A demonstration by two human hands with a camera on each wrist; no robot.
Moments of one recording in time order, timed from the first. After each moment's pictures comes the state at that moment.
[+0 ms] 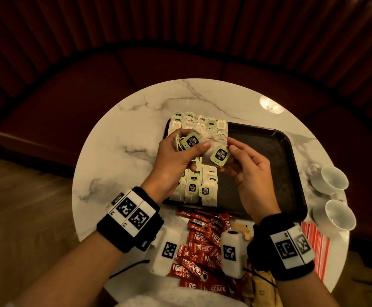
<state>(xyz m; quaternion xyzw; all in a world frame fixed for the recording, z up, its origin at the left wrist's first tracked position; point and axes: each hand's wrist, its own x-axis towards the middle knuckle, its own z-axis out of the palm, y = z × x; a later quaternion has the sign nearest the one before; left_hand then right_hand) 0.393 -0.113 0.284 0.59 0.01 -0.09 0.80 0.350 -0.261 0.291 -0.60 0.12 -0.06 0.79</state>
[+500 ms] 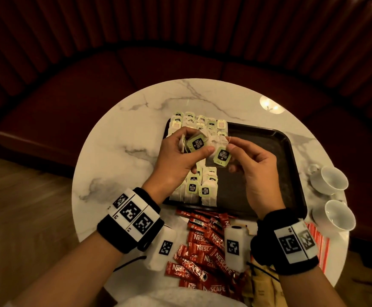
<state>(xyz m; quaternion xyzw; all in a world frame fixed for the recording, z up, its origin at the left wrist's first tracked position) 0.390 -0.112 0.288 0.67 -0.05 -0.05 0.74 0.353 -0.270 0.295 -0.65 0.10 -0.09 0.75</state>
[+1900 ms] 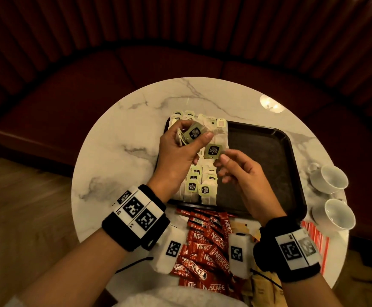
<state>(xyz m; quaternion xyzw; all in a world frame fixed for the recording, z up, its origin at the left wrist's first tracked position) 0.393 -0.122 0.291 0.62 -0.01 0.00 0.78 0.346 -0.276 0.274 -0.68 0.08 0.05 0.73</state>
